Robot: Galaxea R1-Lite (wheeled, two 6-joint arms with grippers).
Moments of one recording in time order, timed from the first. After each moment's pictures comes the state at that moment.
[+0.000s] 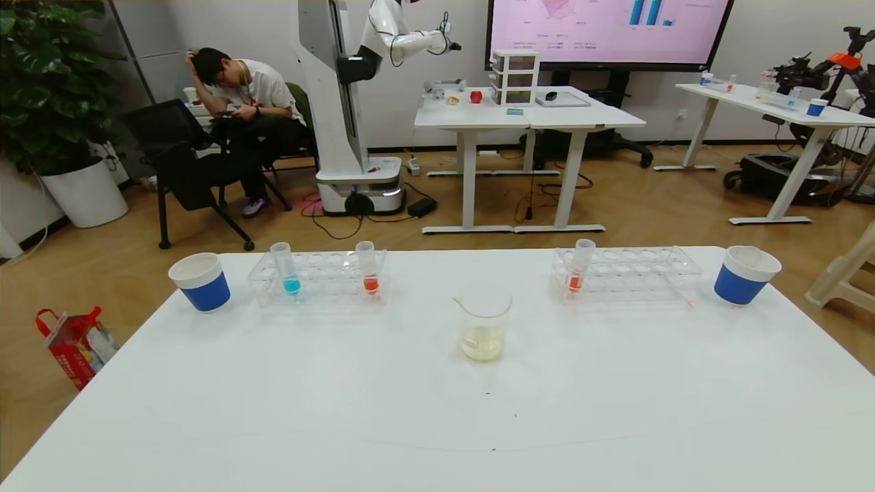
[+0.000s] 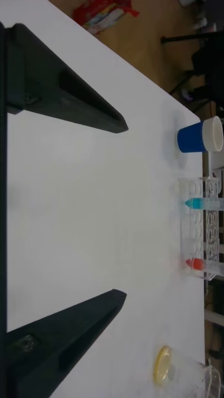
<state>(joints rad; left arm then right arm) 0.00 0.00 0.00 0.01 0.00 0.01 0.01 0.00 0.00 0.01 0.02 -0.07</state>
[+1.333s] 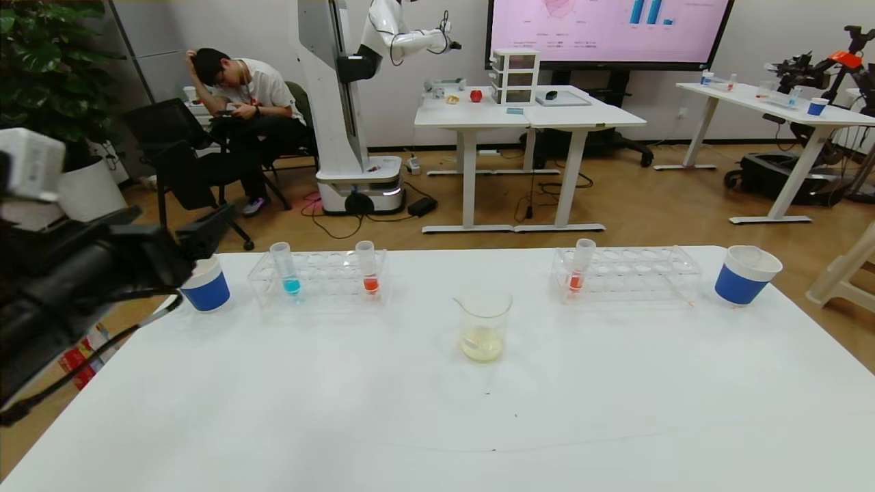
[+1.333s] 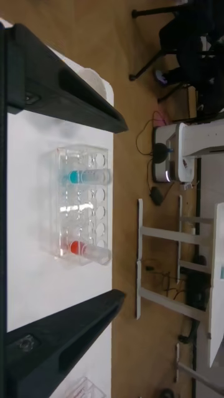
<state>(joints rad) -0.23 1.36 -0.56 -0.86 0.22 -0.04 0.01 0.00 0.00 0.01 0.02 -0.06</state>
